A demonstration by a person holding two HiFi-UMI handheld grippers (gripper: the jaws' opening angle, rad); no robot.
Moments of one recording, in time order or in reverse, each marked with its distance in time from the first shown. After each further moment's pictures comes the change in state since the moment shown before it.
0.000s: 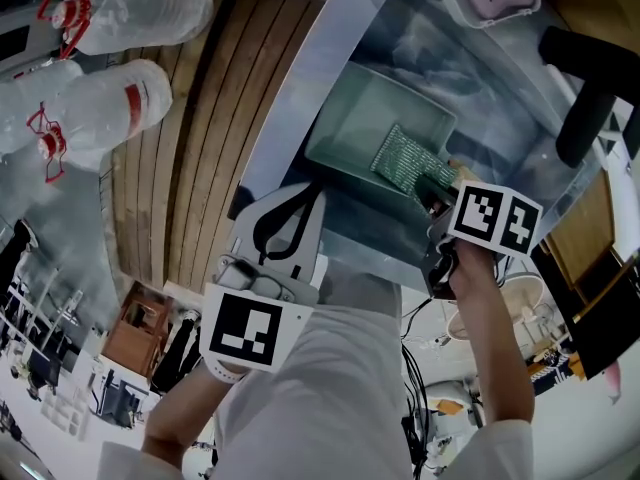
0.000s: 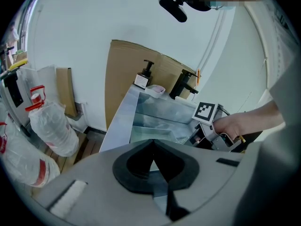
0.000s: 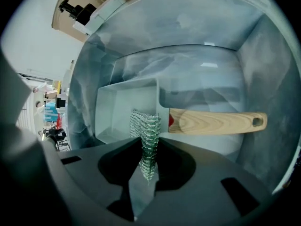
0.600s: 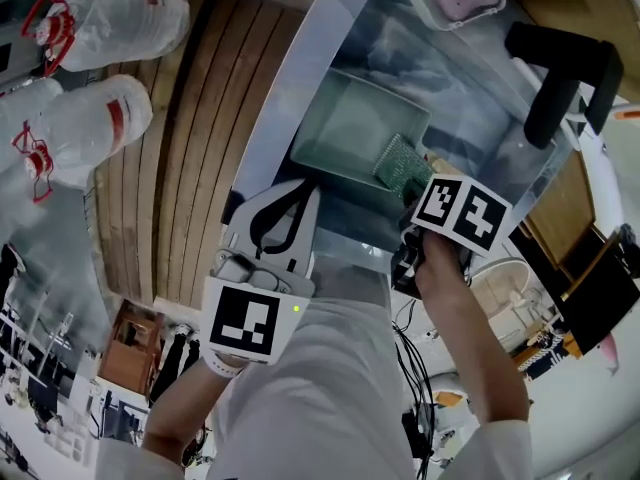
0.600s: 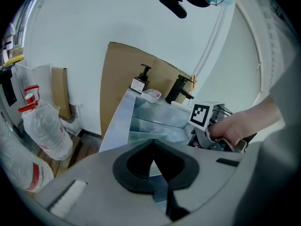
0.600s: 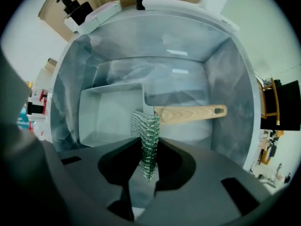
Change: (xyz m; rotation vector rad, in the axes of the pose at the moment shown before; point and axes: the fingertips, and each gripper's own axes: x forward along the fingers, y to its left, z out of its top) left arm -0.004 -0.003 0.013 0.005 -0.042 -0.068; right arm -0.028 -0.009 -0.011 0.116 -0.061 -0.323
